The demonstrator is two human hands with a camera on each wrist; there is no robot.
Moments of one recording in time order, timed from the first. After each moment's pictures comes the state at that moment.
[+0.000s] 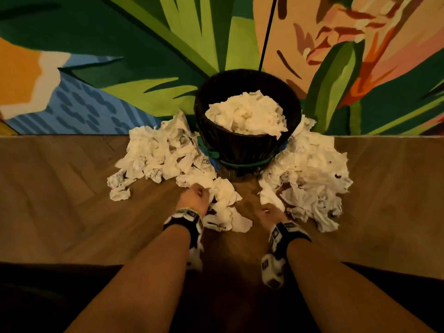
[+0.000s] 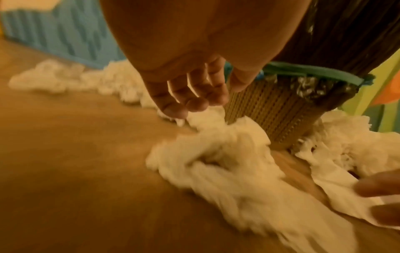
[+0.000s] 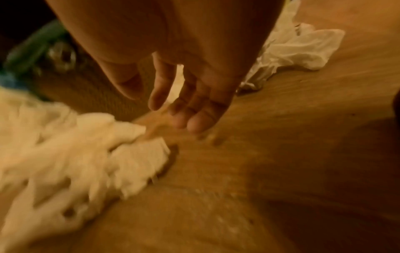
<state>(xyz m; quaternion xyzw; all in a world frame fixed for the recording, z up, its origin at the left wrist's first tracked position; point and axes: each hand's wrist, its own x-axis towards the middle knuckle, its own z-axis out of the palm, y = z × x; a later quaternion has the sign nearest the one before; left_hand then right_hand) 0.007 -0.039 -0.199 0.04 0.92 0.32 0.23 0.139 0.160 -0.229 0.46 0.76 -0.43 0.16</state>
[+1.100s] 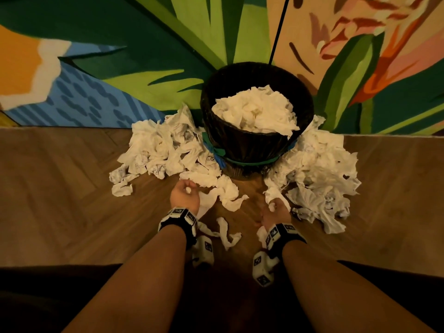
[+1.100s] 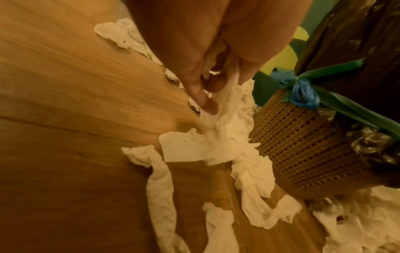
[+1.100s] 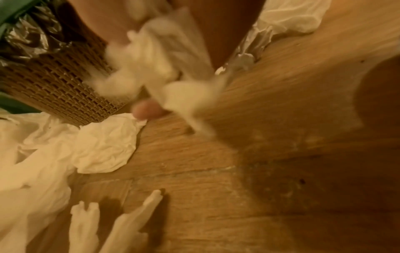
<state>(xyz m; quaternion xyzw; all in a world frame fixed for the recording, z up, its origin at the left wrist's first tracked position) 0.003 -0.054 -0.210 -0.11 0.83 0.53 0.12 0.133 0.138 -0.226 0.52 0.69 -0.51 0.00</state>
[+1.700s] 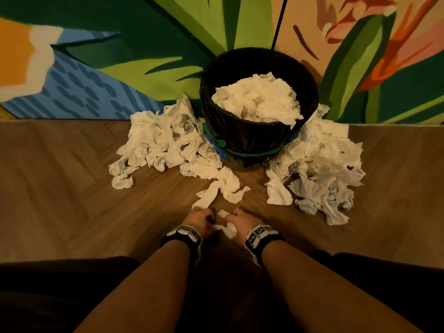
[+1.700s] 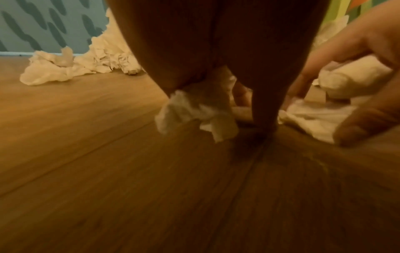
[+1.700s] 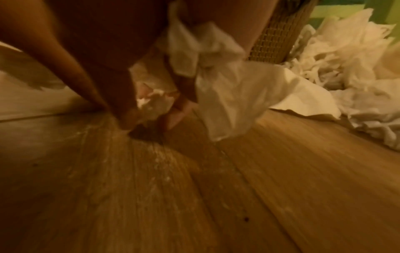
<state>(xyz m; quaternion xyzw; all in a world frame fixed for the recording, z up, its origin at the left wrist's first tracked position) 0.042 -0.073 -0.248 0.18 0.89 0.13 0.40 0.125 0.082 -0.250 0.09 0.91 -0.21 0.34</state>
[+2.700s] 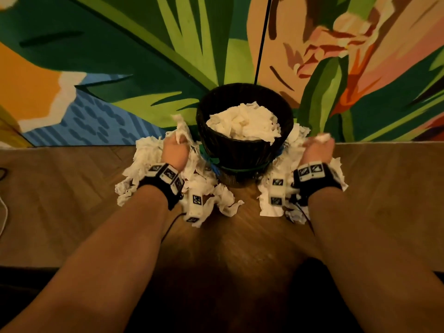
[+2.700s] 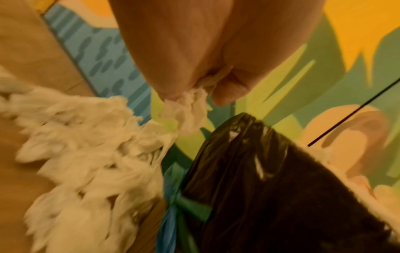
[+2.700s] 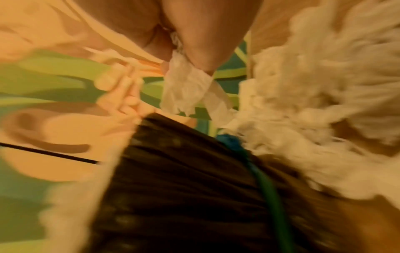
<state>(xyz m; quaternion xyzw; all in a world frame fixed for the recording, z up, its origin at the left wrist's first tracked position) -0.051 -0.034 -0.058 0.02 0.80 0.59 0.09 0.083 0.226 -0.052 0.47 0.50 -0.63 -0.36</state>
